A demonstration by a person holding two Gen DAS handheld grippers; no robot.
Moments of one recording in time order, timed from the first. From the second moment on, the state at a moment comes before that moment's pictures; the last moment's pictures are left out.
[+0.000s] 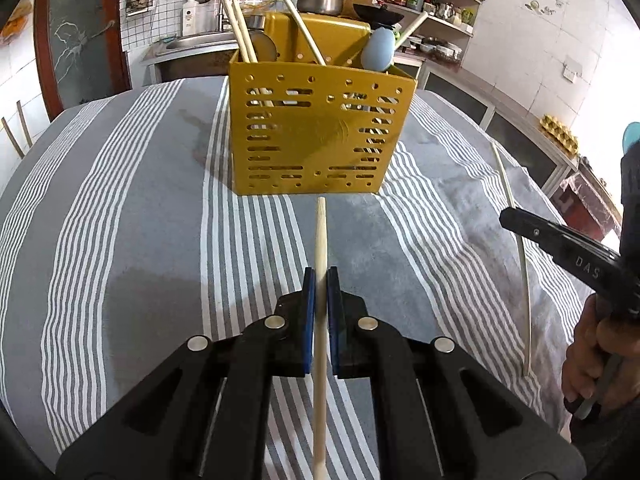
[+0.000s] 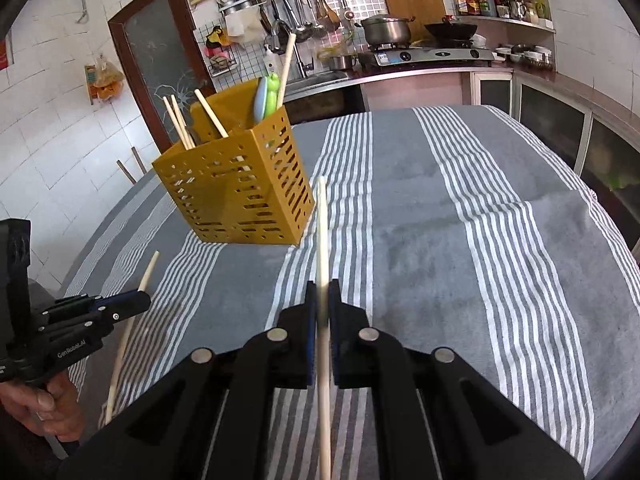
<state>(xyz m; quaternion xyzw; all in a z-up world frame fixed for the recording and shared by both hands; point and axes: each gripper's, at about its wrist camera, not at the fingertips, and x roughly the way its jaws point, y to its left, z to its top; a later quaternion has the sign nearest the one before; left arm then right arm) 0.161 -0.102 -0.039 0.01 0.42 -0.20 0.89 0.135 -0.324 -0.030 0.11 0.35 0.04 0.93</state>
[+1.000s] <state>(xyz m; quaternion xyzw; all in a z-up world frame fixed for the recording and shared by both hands) 0.138 -0.062 0.036 -0.01 0.33 -0.19 0.92 0.103 -0.307 0.032 0.07 0.28 0.06 0.96</state>
